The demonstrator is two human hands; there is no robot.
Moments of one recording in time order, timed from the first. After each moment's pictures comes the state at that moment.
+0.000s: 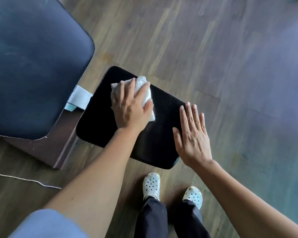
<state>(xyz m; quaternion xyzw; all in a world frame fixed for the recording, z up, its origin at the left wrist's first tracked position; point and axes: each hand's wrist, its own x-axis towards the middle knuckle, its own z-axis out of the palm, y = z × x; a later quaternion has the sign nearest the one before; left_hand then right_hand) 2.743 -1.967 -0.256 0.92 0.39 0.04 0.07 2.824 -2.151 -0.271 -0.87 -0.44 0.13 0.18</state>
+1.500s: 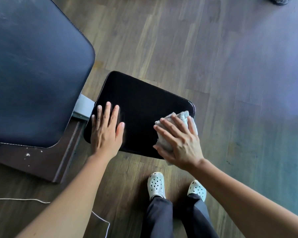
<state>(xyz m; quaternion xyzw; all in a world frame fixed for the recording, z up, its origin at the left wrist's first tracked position) 2.623 -1.943 -0.274 0.92 0.36 -0.02 0.14 2.771 -2.147 -0.255 -0.82 -0.55 0.02 0.16</state>
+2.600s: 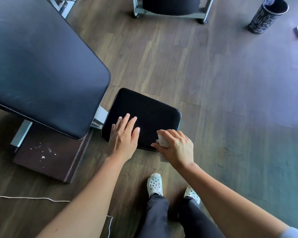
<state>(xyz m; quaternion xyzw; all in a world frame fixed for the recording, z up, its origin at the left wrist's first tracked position) 2.624 -2.005 -0.154 0.90 0.35 0.02 0.27 2.733 -2.166 -0.161 -0.89 -0.41 0.02 0.22</state>
